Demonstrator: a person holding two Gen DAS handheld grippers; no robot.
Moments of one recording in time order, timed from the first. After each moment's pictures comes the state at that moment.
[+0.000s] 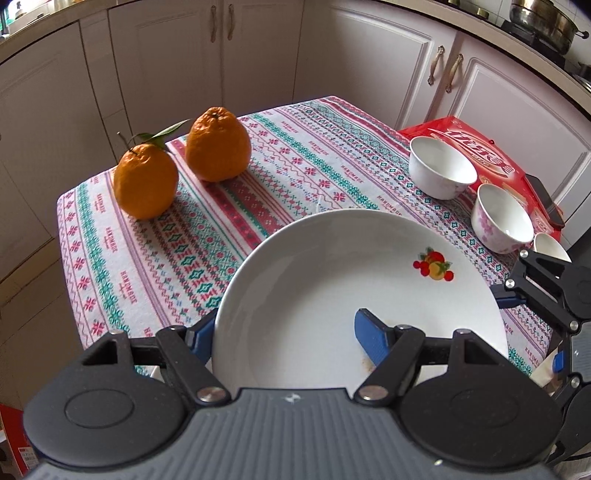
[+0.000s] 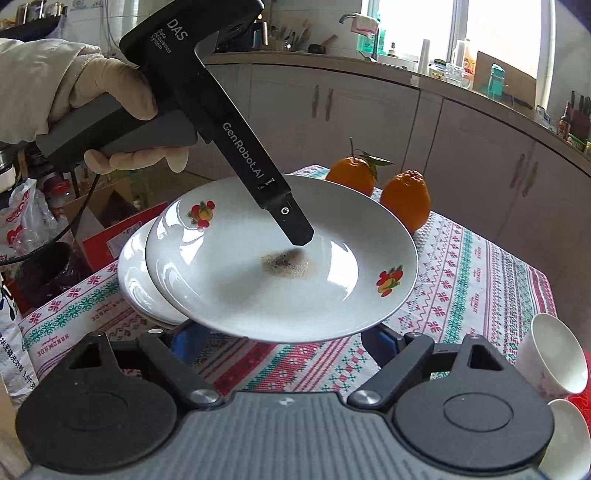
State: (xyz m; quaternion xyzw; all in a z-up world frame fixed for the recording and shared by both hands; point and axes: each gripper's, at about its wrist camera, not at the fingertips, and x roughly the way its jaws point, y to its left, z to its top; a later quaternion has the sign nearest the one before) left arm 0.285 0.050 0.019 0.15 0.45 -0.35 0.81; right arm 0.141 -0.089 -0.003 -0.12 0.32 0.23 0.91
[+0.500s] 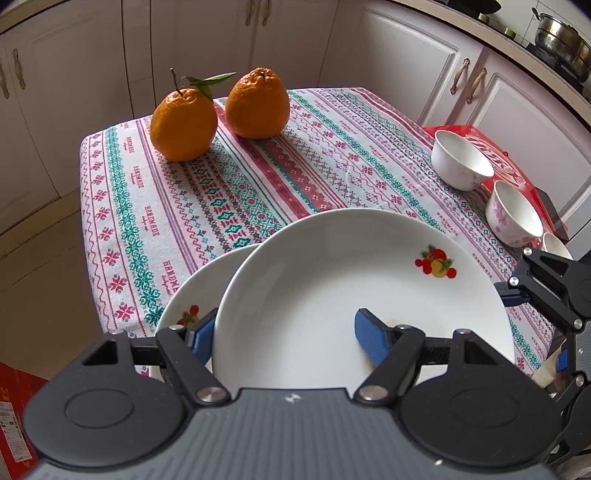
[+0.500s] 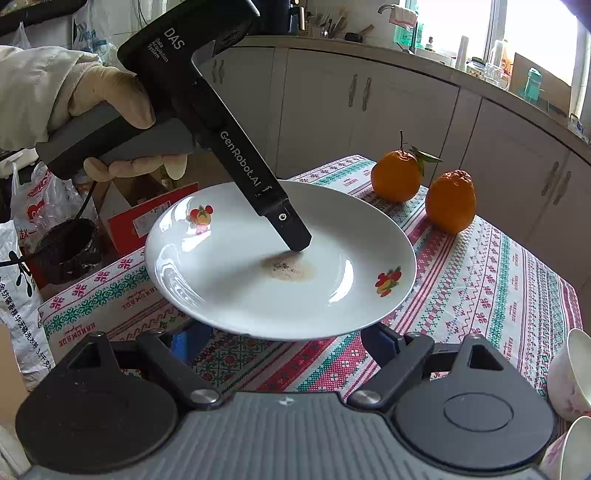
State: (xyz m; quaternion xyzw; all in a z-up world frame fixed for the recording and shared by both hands) left arm 0.277 0.094 -0.010 0.10 0.47 -0.33 0.81; right arm 0.143 -0.059 -0.012 -0.15 0.34 0.26 0.89
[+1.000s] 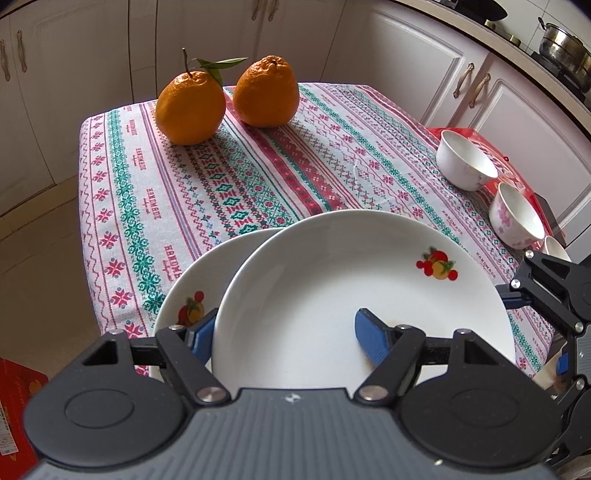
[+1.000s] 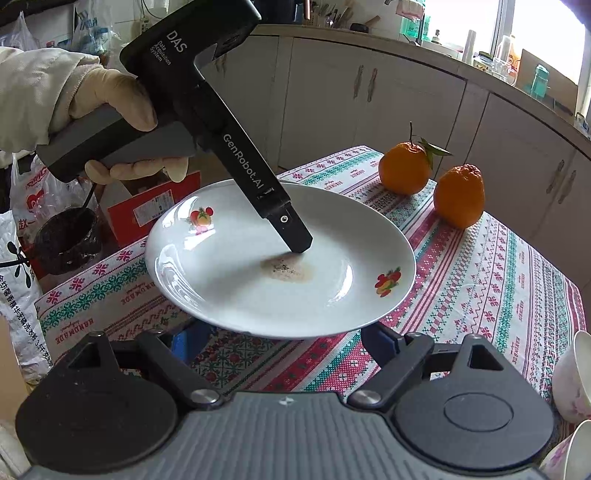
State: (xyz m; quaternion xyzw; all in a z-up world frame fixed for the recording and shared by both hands) left arm 0.283 0.102 -0.024 0.08 0.48 -0.34 0.81; right arm 0.150 -0.051 -0.016 -0.15 0.36 0.26 0.88
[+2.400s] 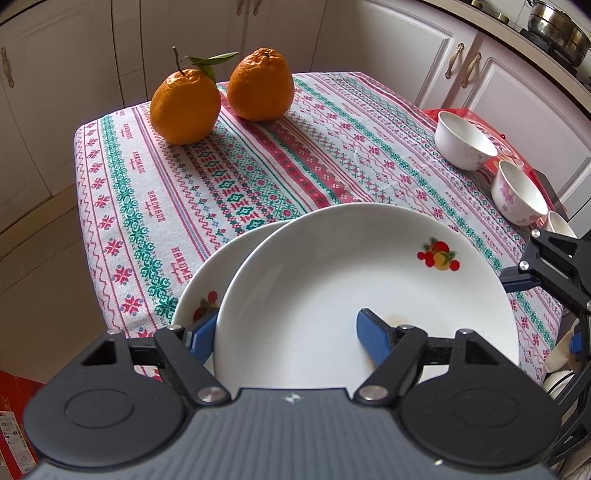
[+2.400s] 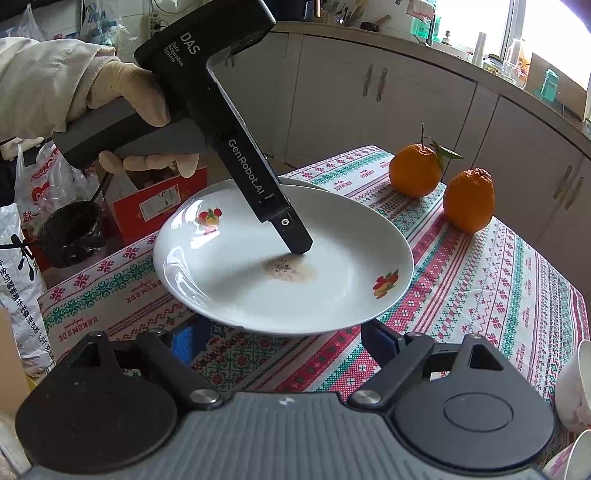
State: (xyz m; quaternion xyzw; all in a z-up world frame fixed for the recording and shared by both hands) left arm 0.287 0.105 -0.027 0.11 0.48 -0.35 0.80; right arm 0.150 -0.047 -0.017 -0.16 0.36 0.27 0.88
